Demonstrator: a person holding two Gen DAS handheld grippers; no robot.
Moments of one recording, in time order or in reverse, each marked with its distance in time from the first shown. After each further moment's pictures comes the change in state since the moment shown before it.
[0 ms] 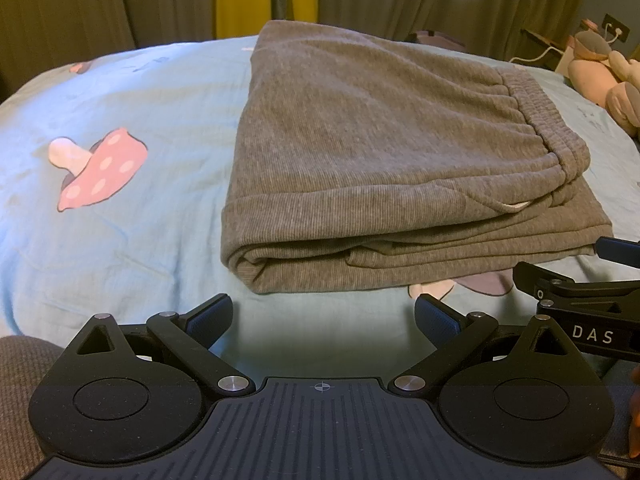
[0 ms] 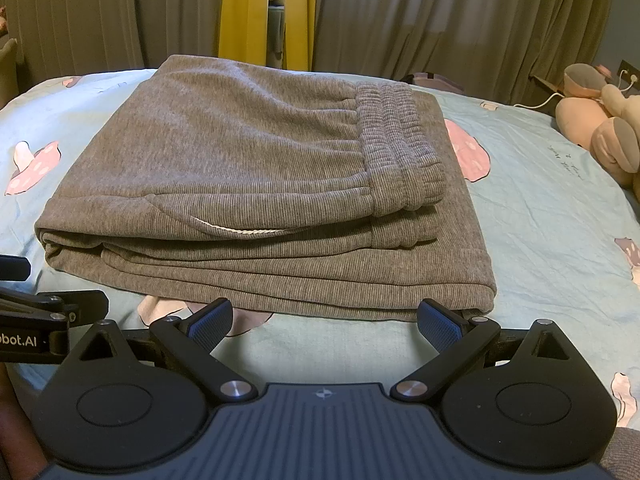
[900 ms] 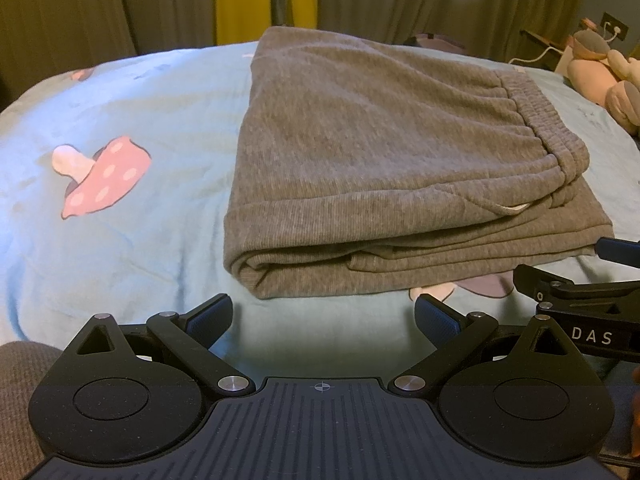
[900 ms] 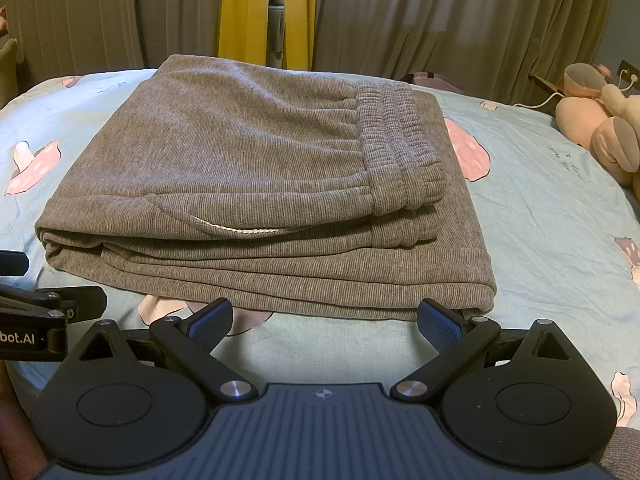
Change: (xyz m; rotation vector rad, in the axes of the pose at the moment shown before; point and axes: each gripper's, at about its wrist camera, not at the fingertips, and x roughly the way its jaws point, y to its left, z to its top) left arm -0.004 -0.001 0.002 0.012 -0.012 0.013; right arm 0.001 0.000 0.001 0.000 0.001 0.000
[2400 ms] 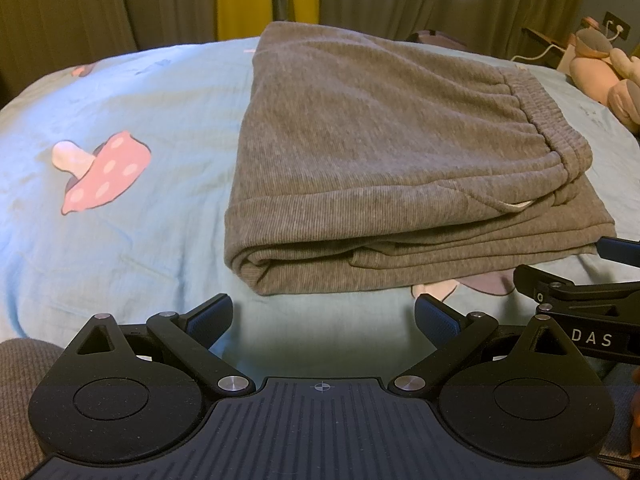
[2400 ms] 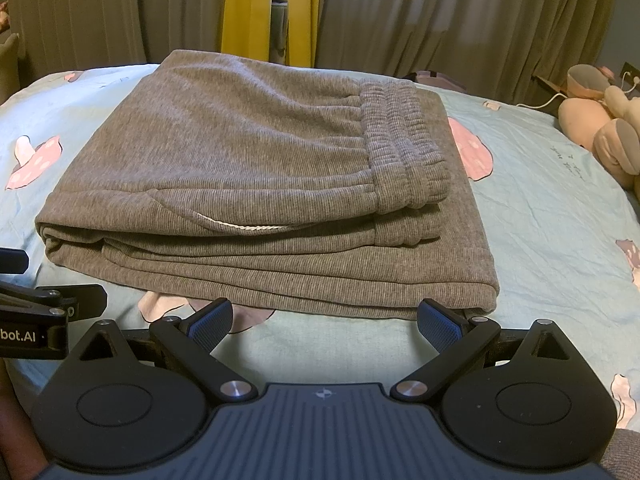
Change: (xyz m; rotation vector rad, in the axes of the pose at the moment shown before) left arm 0.003 0.000 -0.001 -0.004 0.010 0.002; right arm 0.001 0.001 -0.001 -0.010 0.008 0.002
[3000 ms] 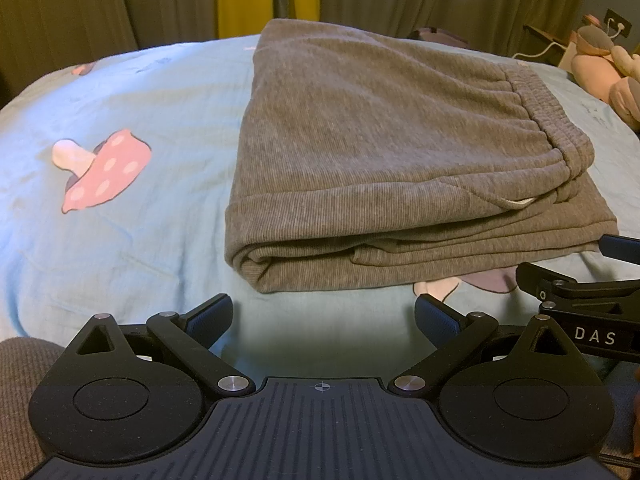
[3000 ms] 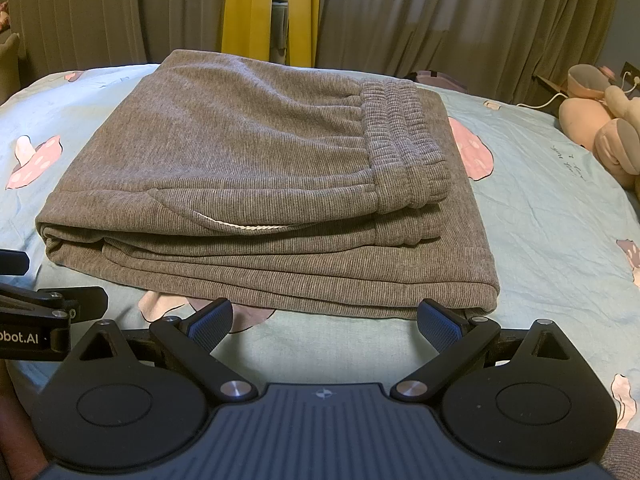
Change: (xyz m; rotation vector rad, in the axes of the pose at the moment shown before) left arm 0.003 0.001 0.000 0.005 0.007 0.003; right arm 0.000 0.000 0.000 0.000 0.001 0.000
